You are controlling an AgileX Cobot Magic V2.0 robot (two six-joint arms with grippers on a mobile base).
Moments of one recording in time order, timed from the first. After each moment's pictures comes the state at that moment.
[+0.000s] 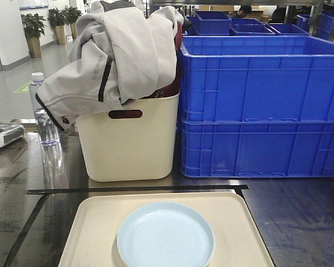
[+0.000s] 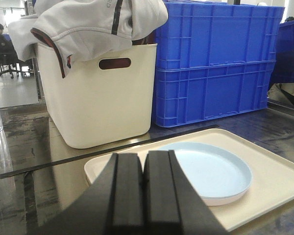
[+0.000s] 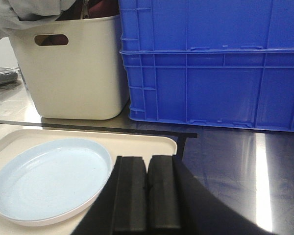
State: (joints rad) left arm -0.27 0.23 -0.38 -0.60 0.26 0.52; right arm 0.25 0.53 -0.49 0.27 0.15 -0.21
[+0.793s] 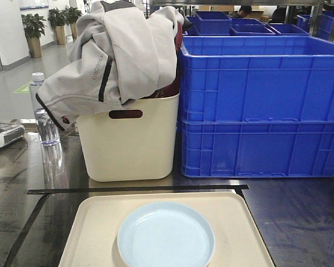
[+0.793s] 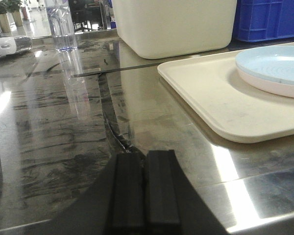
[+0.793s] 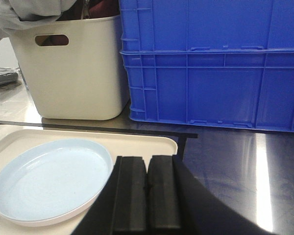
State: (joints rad) left arm -0.15 -0.01 0.03 0.06 0.20 -0.05; right arm 0.25 0.53 -0.49 0.27 0.15 -0.21
